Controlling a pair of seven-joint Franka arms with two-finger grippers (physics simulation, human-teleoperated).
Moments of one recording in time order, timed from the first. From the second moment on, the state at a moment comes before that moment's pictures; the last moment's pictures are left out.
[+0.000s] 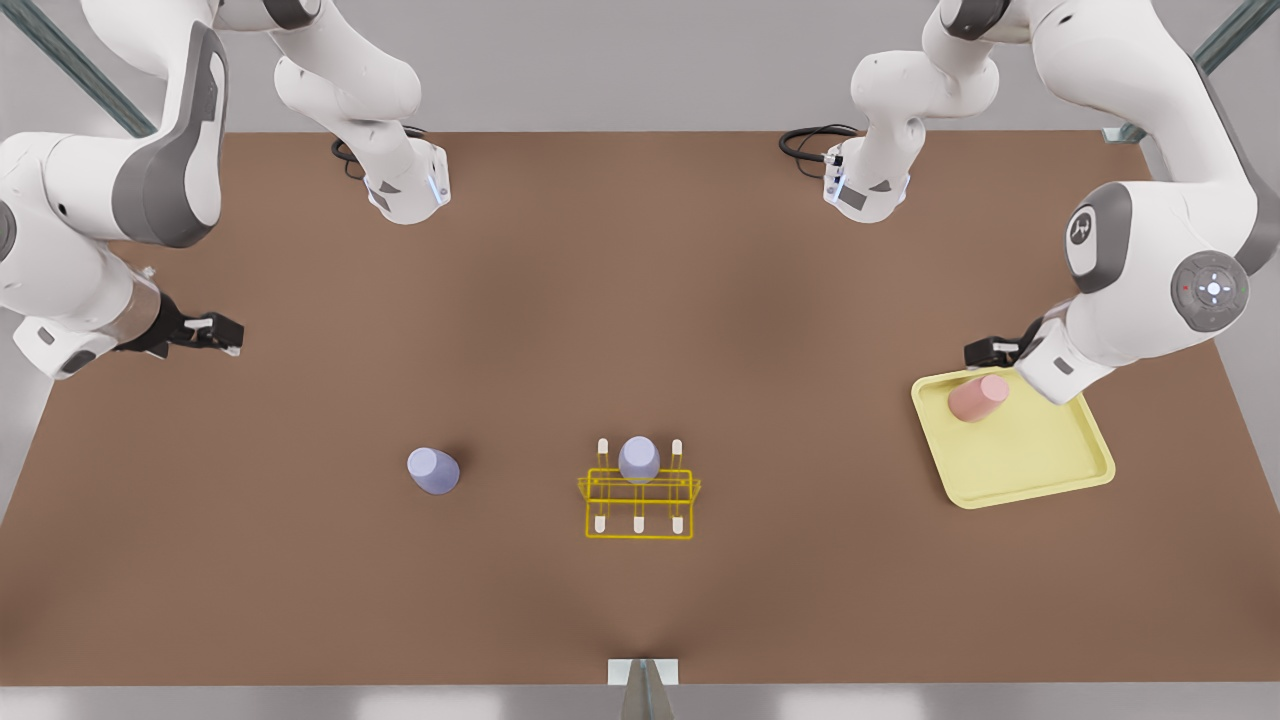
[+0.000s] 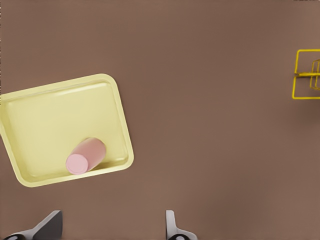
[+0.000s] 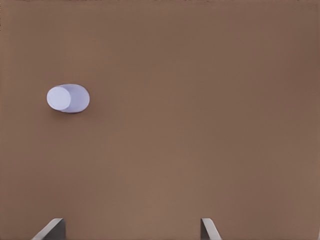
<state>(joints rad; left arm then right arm) -0.06 0.21 0.03 -1.46 -0.01 1.49 0.00 -0.09 0.15 0.06 -1.42 -0.10 1.48 -0.10</state>
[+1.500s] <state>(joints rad) 0.00 0.42 0.25 -2.11 -0.01 2.29 0.31 0.19 0.58 0.05 -1.74 -0.08 2.28 0.32</state>
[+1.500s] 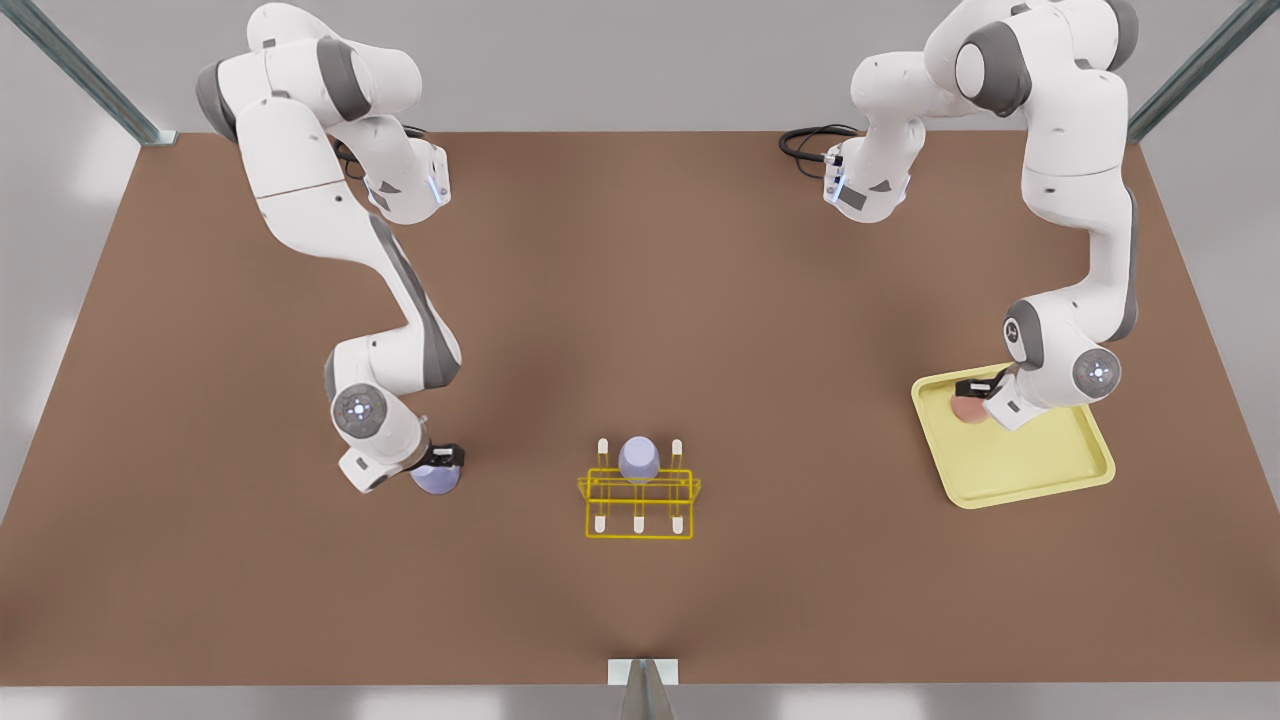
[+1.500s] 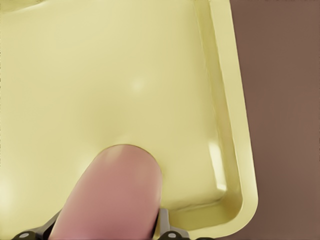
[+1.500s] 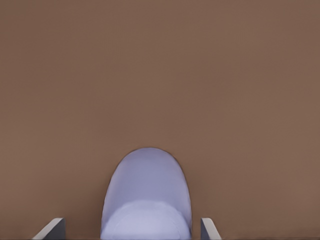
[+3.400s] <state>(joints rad) -0.27 0.94 -0.23 -0.98 -0.30 2.39 -0.79 0.18 0.60 0.22 -1.54 0.02 2.31 0.37</state>
